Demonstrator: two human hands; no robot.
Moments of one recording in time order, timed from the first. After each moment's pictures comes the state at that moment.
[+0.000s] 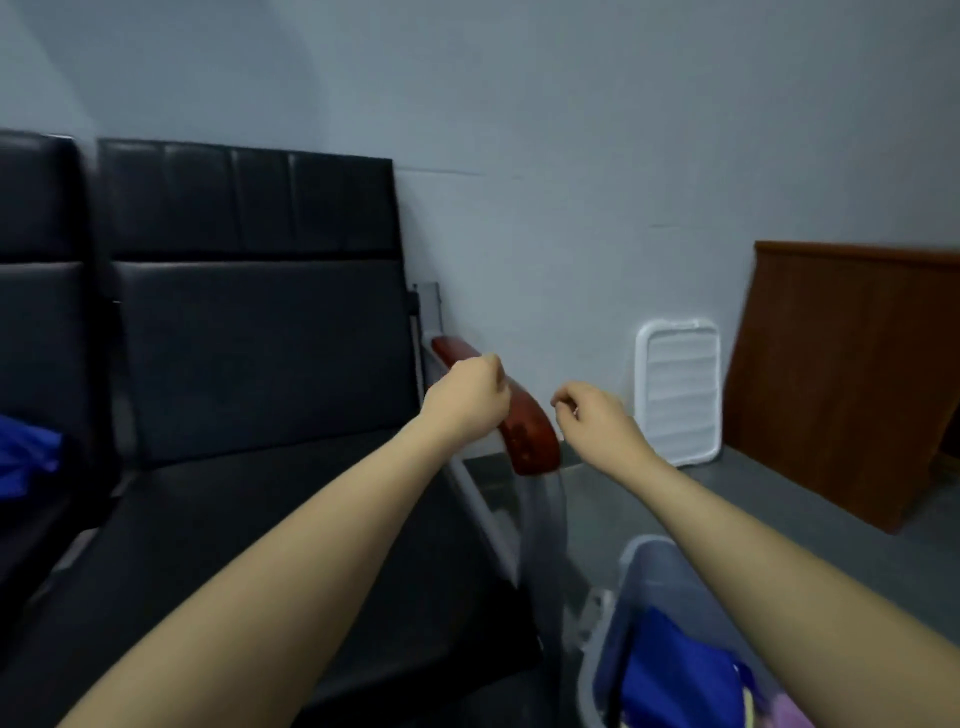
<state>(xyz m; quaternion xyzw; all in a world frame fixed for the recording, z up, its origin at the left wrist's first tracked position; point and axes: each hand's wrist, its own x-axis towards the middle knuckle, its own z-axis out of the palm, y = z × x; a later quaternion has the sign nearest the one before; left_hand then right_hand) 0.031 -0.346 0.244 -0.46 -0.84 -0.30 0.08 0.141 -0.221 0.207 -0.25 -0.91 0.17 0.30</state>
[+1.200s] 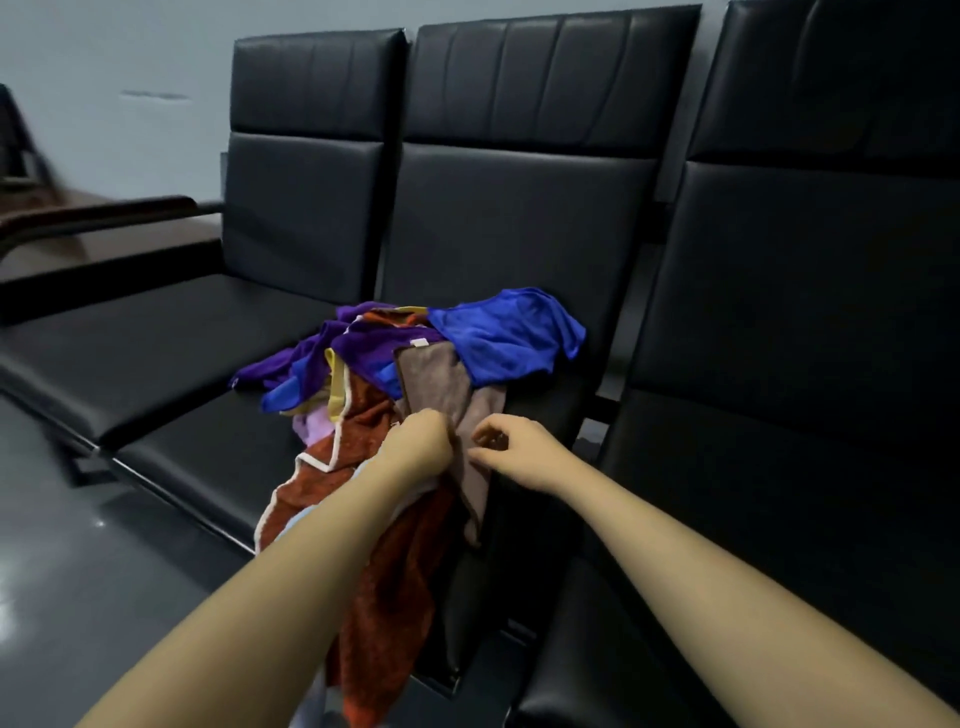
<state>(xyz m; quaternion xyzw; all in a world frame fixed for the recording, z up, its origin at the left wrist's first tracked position) -0.220 -0.856 0.101 0.01 -0.99 -0.10 -0.01 -0.233 -0.705 0.088 0.21 -0.91 0.34 -0.05</state>
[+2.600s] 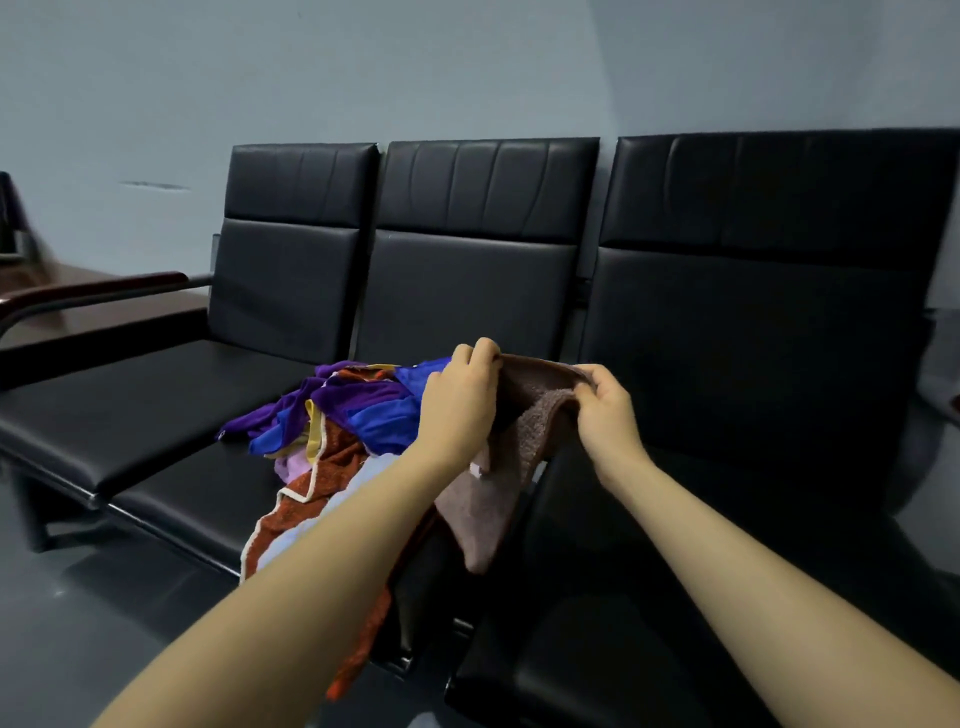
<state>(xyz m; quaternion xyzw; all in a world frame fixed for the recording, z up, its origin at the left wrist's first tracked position) -0.144 -0.760 0.209 -0.11 -0.90 -0.21 0.36 -0.150 -0.610 0.196 0.05 -0.72 0.66 0.21</state>
